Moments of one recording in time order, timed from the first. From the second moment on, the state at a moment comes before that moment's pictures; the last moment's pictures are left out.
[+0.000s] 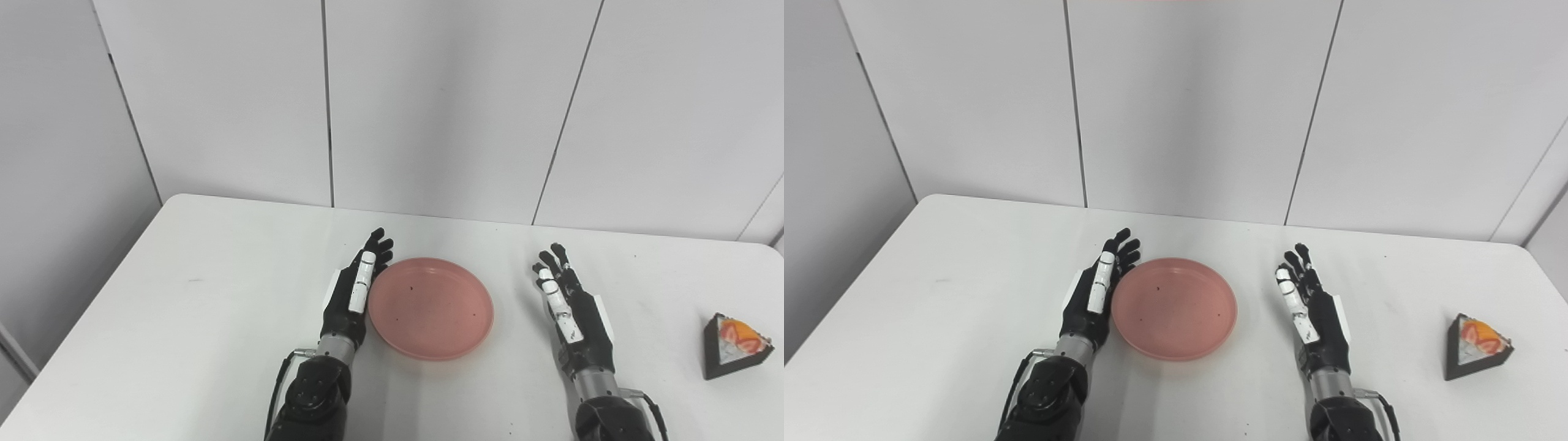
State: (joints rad) left arm -0.47 -0.13 0.00 0.51 -0.06 -0.14 0.01; right arm -0.37 -0.08 -0.09 0.31 0.11 -0.13 0.07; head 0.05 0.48
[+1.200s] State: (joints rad) left arm -0.49 -0.14 0.01 0.54 -0.08 -0.17 -0.01; right arm -0.37 -0.08 -0.09 0.31 0.12 -0.13 0.07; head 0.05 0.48
